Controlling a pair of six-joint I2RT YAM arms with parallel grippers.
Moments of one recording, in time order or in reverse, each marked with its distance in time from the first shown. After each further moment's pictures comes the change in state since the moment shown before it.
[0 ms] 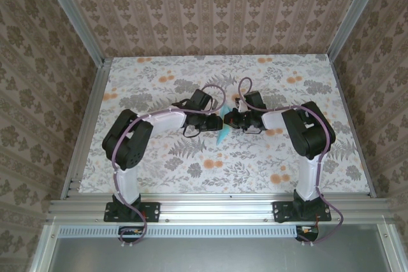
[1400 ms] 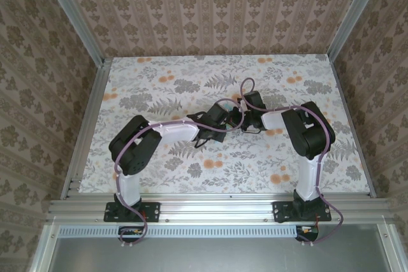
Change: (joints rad) left arm -0.195 0.004 -0.027 0.014 -0.468 0.190; right arm 0.011 0.000 0.001 0.008 0.032 0.137
